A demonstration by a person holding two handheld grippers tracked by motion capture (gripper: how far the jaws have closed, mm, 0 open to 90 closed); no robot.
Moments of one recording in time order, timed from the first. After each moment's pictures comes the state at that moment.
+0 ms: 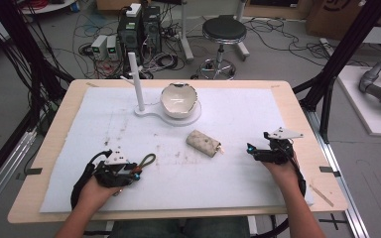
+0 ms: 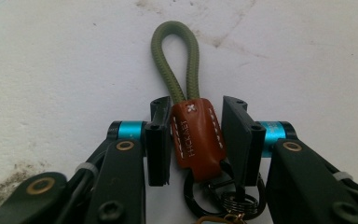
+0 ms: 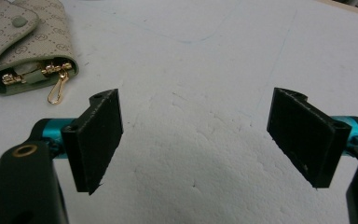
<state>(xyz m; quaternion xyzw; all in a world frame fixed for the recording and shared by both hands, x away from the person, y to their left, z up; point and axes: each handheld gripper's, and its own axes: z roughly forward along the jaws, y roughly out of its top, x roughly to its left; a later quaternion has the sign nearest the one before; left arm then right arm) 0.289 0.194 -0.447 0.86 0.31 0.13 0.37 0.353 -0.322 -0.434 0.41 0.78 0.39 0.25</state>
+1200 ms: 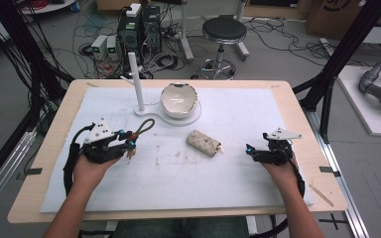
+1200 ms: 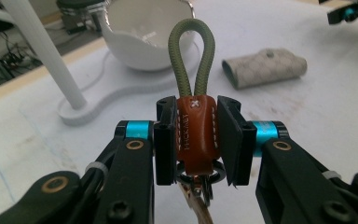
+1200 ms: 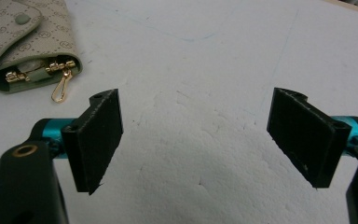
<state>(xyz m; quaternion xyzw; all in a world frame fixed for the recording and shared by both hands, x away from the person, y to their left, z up) 0.310 0.204 -0.366 0.79 0.31 0.23 0.48 0.350 -0.318 -0.433 0.42 0.79 0.38 0.25</state>
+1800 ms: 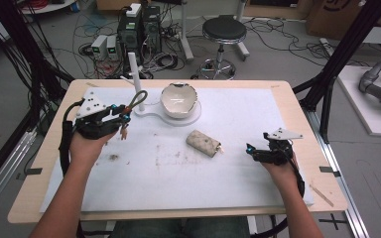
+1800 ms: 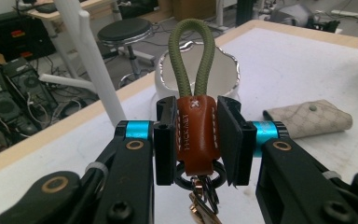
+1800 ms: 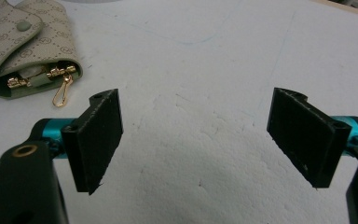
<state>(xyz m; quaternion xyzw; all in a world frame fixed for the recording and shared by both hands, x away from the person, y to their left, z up) 0.343 0.214 -0.322 0.75 0.32 0.29 0.50 0.349 -0.319 -0.432 0.42 0.78 0.39 0.25</state>
